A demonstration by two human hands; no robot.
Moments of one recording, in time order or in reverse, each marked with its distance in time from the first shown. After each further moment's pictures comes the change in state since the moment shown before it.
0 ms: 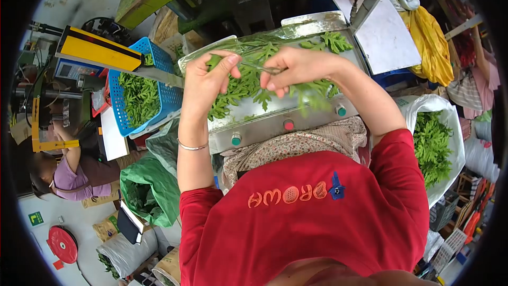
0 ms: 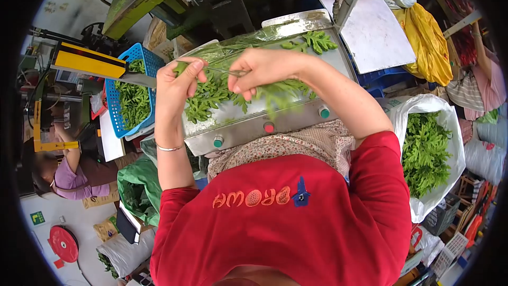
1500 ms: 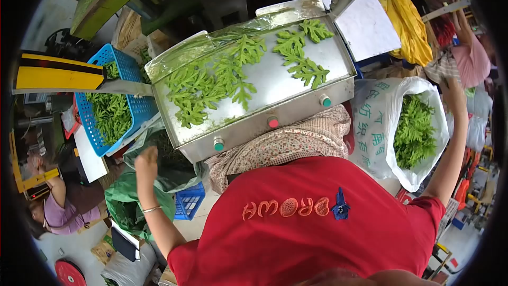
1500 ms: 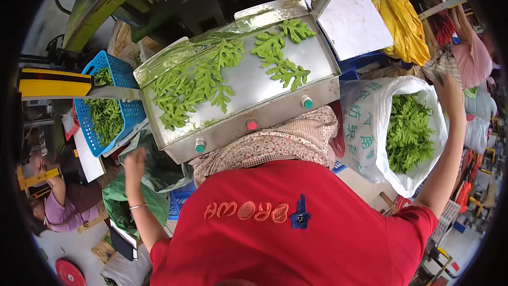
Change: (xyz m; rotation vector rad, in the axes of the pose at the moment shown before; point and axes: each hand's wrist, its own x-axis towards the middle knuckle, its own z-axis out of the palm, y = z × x) left_hand -0.128 -0.142 -0.190 0.930 0.034 -0.299; right_hand -0.370 -0.003 -0.017 -1.104 1.044 1.350
